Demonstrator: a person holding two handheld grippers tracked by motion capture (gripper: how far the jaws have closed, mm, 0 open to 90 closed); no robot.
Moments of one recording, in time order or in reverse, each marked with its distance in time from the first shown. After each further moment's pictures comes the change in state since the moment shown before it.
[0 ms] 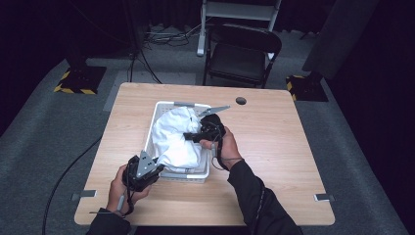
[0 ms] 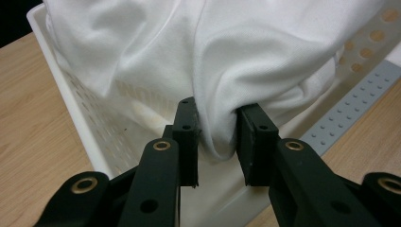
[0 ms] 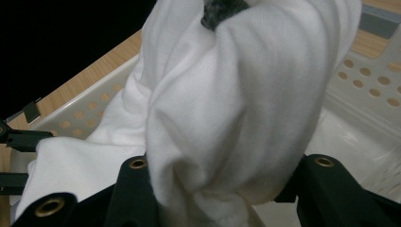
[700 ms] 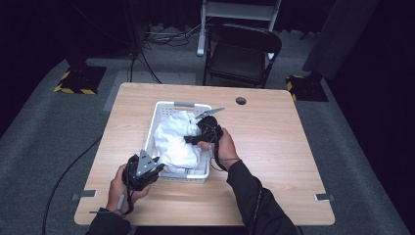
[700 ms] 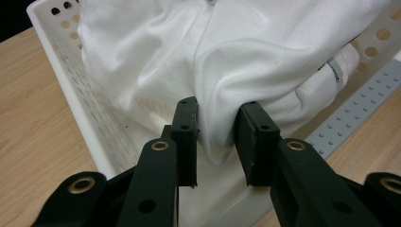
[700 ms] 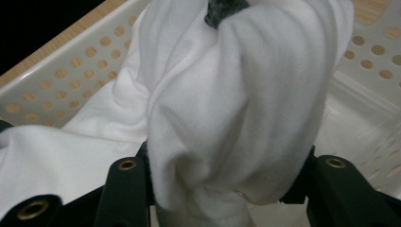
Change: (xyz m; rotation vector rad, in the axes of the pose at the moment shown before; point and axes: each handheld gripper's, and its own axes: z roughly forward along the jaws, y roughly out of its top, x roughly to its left) left arm 0.002 0.000 0.001 0.011 -0.001 -0.010; right arm -0.004 -0.006 0.017 0.091 -0.076 0.003
